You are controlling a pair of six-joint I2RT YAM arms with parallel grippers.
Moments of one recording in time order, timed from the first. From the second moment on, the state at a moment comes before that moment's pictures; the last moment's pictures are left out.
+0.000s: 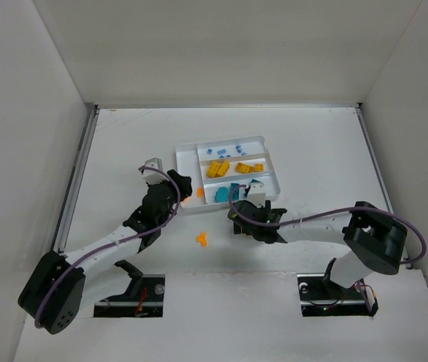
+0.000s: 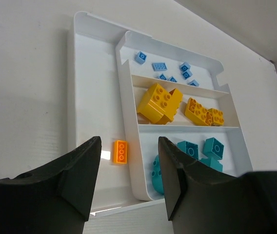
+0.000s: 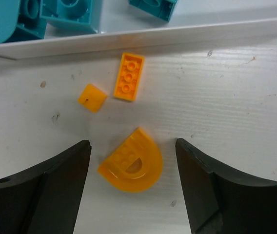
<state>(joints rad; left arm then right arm) -0.60 1.04 0.36 0.41 -0.41 -0.68 1.05 1.54 0.75 -0.26 0.58 0.83</state>
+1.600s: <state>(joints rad) -0.59 0.82 0.33 0.32 -0.43 -0.69 1.08 1.55 1.01 -0.17 0.53 0.64</state>
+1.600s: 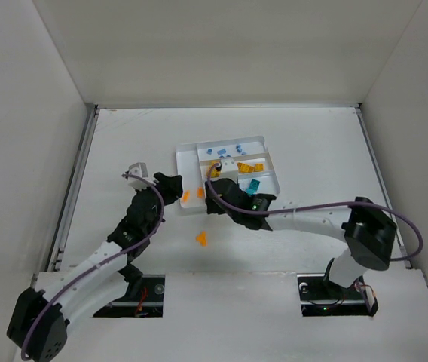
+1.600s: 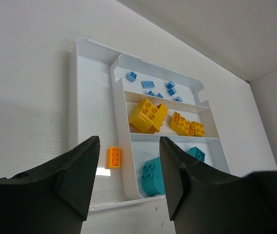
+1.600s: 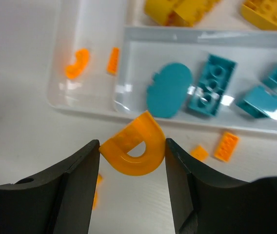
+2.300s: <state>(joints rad) -0.75 0.46 0.29 -0.20 -0.56 -0.73 1.00 1.83 1.25 0.03 0.41 0.55</state>
